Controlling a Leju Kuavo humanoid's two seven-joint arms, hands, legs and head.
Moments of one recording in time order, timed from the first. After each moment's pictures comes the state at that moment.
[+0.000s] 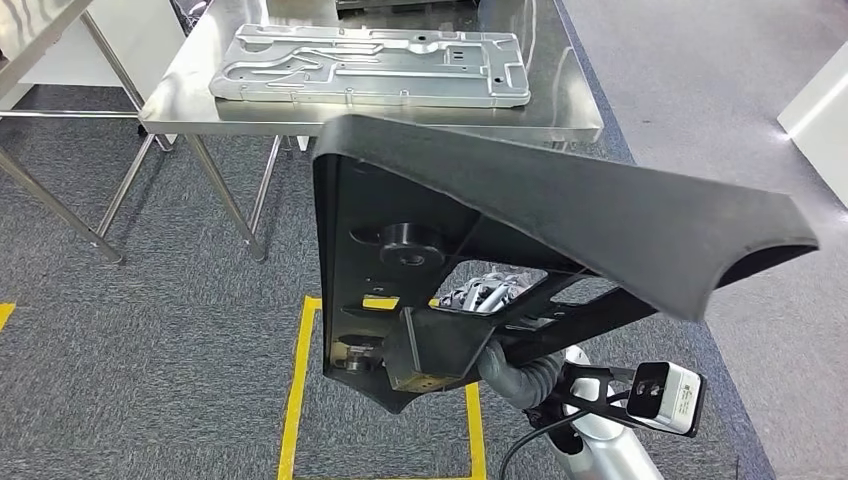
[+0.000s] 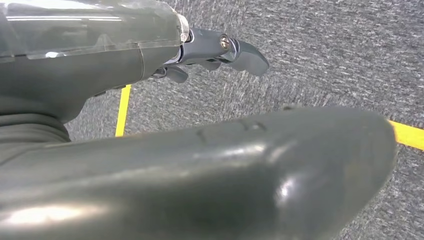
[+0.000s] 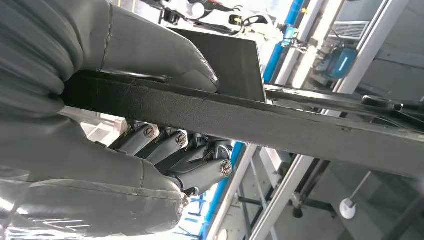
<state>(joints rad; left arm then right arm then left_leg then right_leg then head) -0.07 0.01 1.17 -0.23 -0.69 -0.01 -0.26 -0.22 -0.06 0.44 -1.82 -0.22 0.40 -0.67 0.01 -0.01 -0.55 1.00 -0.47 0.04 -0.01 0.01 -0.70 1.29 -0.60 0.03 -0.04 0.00</state>
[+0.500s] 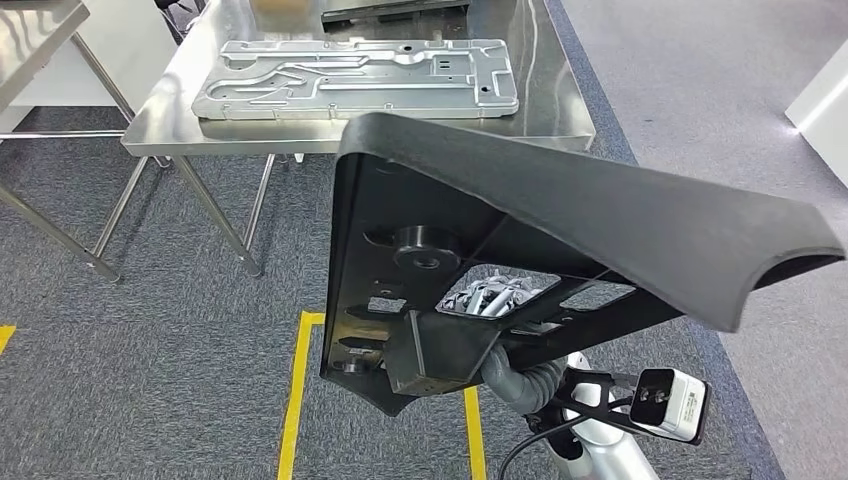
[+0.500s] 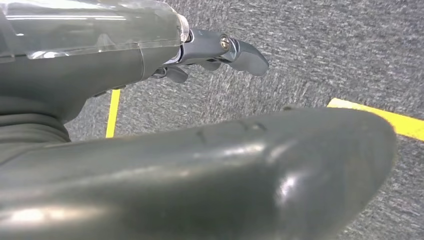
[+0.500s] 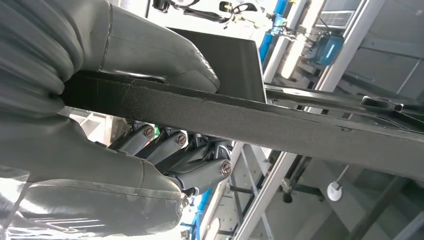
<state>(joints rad) -0.06 0.01 1.17 -0.23 -0.70 -0.01 -0.26 -0.20 -0.04 0.43 -1.83 -0.21 0.41 -0.68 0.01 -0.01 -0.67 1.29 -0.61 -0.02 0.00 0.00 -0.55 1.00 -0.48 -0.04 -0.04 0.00</state>
